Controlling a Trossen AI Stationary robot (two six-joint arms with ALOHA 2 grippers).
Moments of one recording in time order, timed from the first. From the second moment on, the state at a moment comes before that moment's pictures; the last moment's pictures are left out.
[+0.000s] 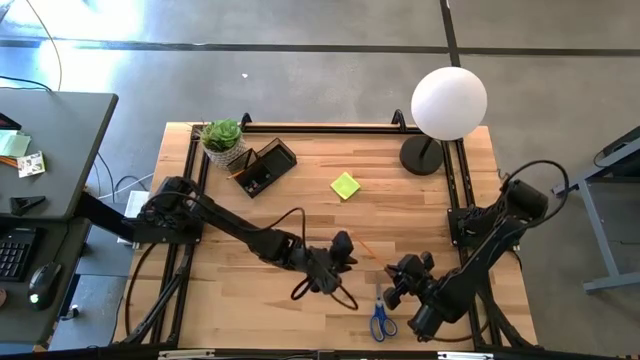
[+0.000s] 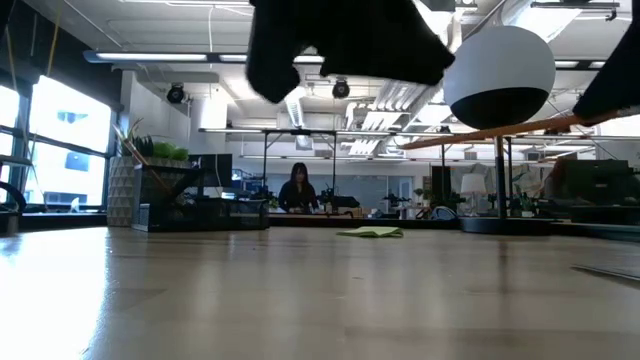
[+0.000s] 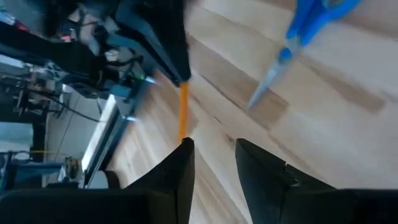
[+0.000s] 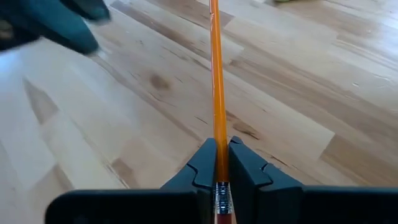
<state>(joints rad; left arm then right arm) -0.25 1.93 1.33 0.01 -0.34 0.85 0.90 1.70 1.10 -0.92 0.84 1.81</state>
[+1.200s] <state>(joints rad) -0.21 2.05 1.34 0.16 -0.47 0.94 0.88 1.68 1.10 -0.82 0.87 1.72</state>
